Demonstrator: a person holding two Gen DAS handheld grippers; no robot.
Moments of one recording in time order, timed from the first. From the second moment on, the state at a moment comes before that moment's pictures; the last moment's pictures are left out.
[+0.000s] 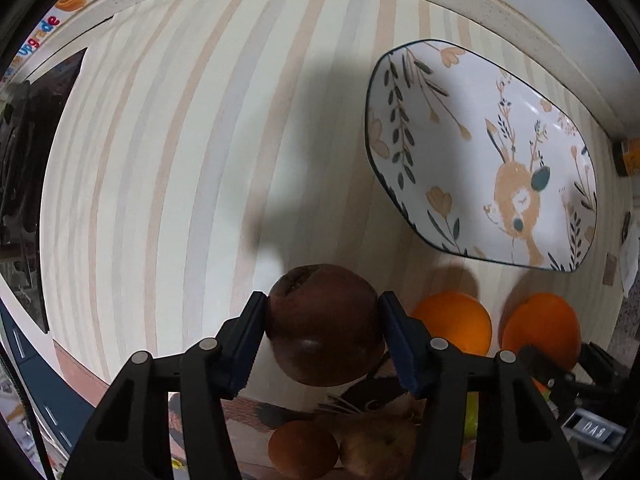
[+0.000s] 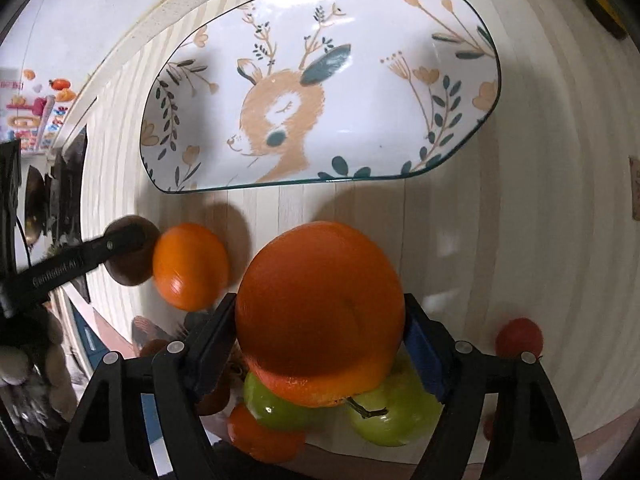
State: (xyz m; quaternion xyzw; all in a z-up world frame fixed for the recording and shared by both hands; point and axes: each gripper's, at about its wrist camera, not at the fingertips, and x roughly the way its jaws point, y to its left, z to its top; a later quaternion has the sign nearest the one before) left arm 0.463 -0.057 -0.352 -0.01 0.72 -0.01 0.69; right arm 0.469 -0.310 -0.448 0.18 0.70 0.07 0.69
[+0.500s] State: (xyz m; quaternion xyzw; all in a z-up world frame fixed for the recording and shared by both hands) left arm 0.460 -0.088 -0.305 0.00 0.69 -0.02 0.73; right arm 0.454 -0.315 -0.426 0.20 0.67 0.07 0.71
